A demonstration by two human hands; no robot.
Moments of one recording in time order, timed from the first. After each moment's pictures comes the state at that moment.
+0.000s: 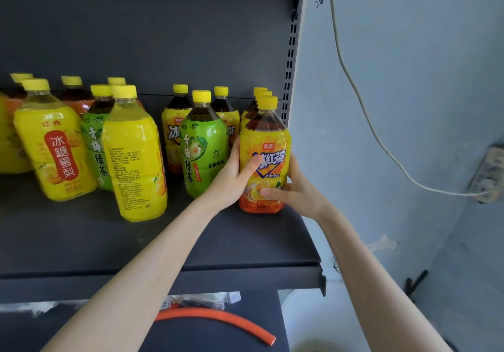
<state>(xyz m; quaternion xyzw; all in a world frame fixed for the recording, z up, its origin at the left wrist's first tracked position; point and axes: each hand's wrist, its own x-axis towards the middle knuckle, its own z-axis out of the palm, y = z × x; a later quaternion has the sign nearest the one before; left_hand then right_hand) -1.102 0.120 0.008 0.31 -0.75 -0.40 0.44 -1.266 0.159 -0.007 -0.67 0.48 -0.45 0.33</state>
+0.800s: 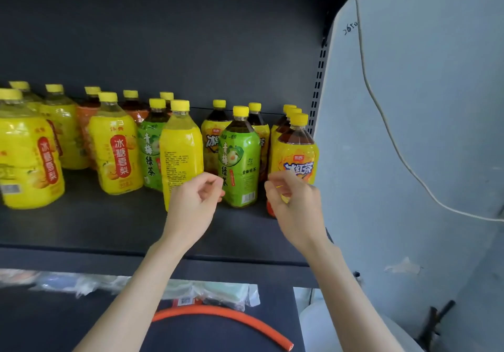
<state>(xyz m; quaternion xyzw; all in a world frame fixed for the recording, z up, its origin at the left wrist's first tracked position) -0.994 0.189 0.001 0.44 -0.67 -0.17 0.57 -1.171 0.223 0.014 -0.66 0.54 -0.53 0.02</state>
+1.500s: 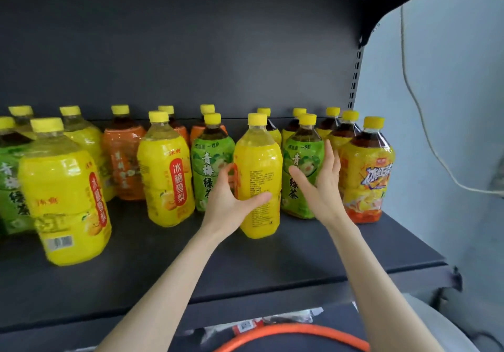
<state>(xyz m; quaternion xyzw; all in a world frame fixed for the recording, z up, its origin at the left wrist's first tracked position) -0.887 0.089 0.006 0.39 -0.71 -0.33 0.48 -1.062 0.134 0.016 -0.53 0.62 -0.57 0.07</state>
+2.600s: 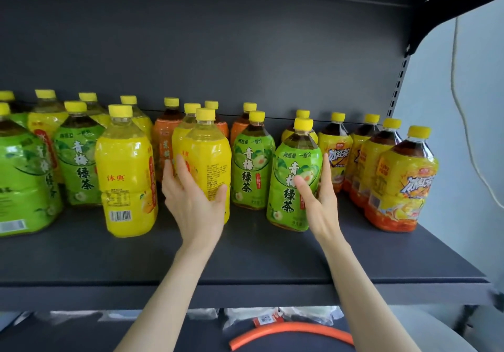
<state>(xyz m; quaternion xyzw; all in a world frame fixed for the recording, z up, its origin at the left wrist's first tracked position) -0.798 0.110 -0.001 0.55 -0.57 -0.03 0.62 -0.991 0.131 -0.004 -0.52 0.52 -0.65 0.19</state>
